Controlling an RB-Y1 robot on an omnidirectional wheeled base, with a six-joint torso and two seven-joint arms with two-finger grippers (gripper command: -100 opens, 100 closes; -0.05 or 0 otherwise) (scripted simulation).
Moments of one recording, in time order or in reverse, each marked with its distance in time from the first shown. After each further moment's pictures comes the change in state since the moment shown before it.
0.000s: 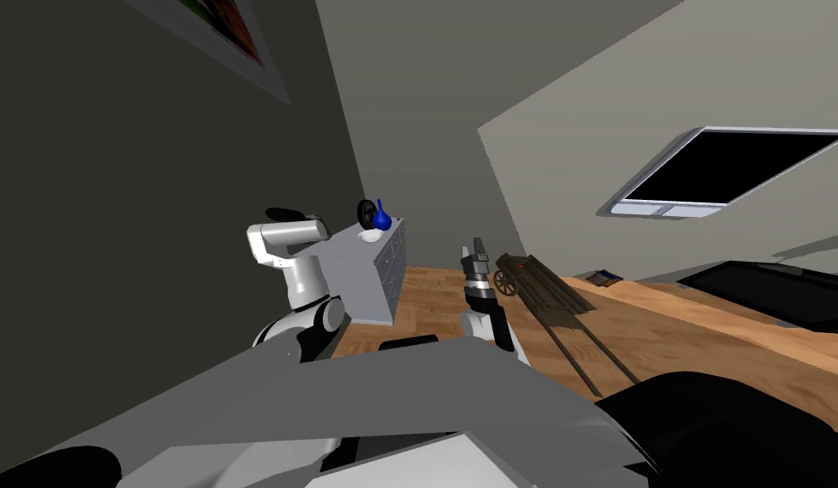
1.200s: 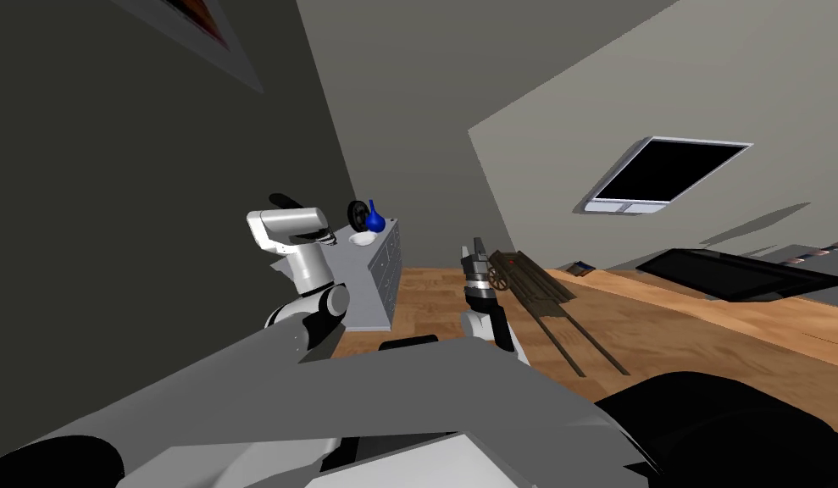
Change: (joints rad) left arm -0.141 -0.013 0.046 0.077 -0.059 0.323 -0.025; right arm 0.000 0.000 0.000 0.000 0.000 0.000 0.000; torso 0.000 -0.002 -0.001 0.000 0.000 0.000
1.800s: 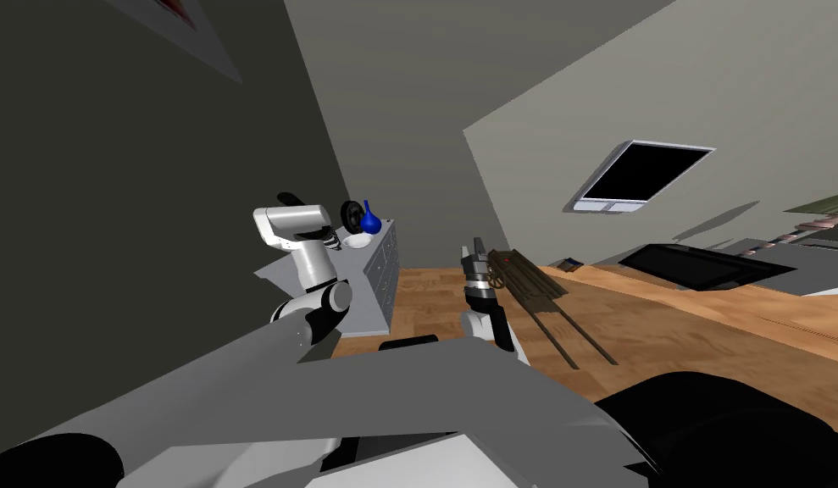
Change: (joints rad) left arm -0.045 -0.019 0.014 0.040 -0.027 0.157 -0.016; right arm 0.000 0.000 0.000 0.000 0.000 0.000 0.000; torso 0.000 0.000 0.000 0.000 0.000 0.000
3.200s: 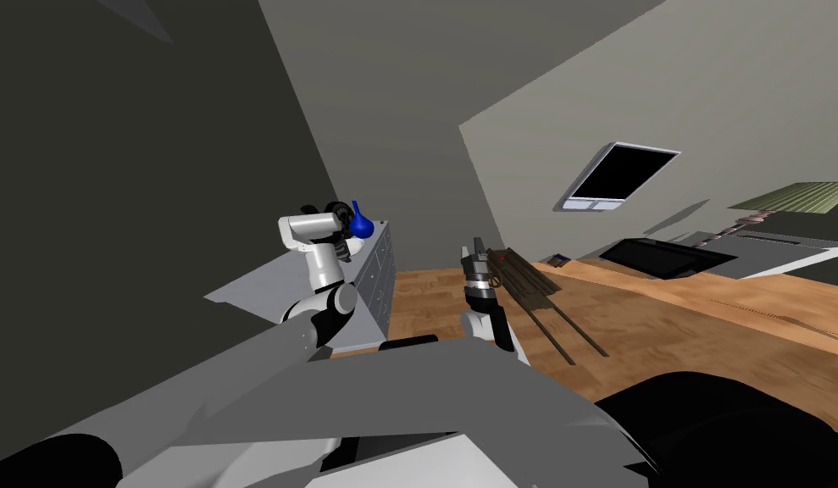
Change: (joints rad) left arm 0.006 -0.062 0.016 0.078 -0.013 0.155 -0.018; right arm 0.000 0.000 0.000 0.000 0.000 0.000 0.000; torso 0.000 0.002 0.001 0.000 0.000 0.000
